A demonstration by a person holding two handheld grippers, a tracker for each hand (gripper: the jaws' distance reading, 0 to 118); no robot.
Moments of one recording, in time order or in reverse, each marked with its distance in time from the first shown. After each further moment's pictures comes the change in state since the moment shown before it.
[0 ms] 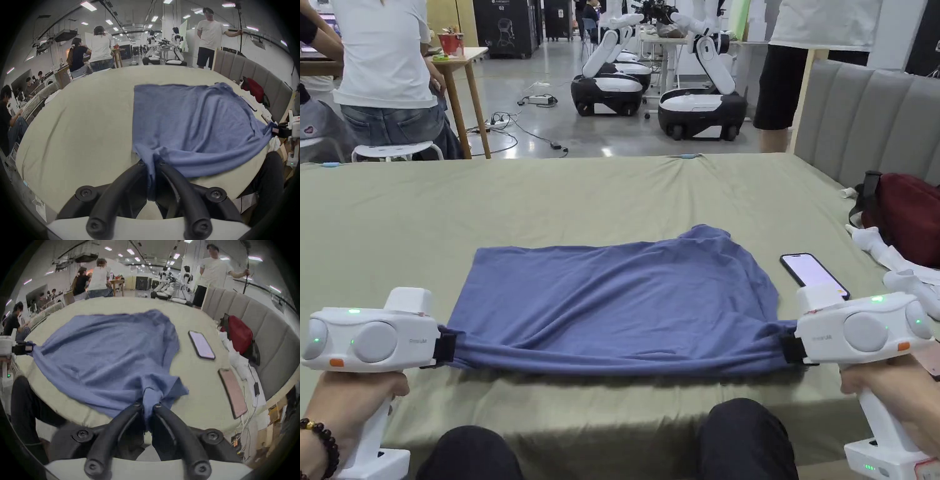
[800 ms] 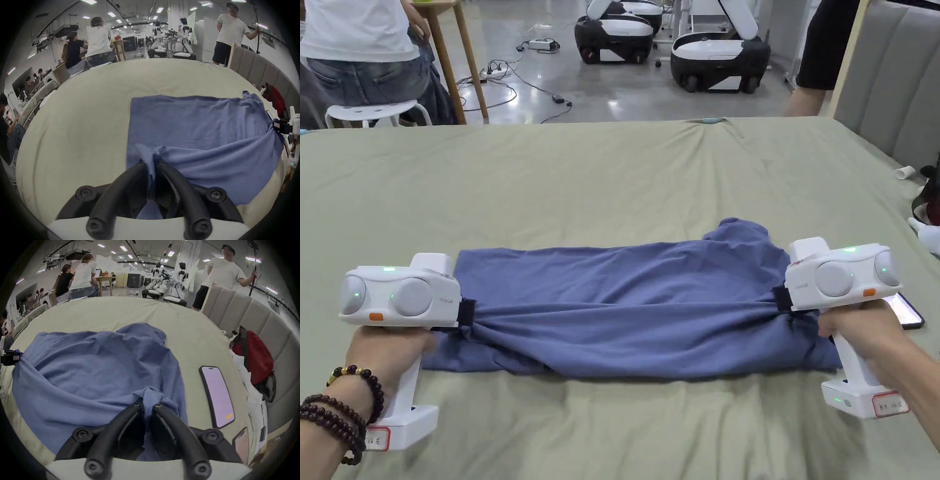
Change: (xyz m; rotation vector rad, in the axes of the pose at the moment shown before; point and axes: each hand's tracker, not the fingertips) left arm 0.007 0.108 -0.166 -0.115 0.063 0.021; right arm 0.016 0.134 -0.195 -0.084 -0.101 -0.009
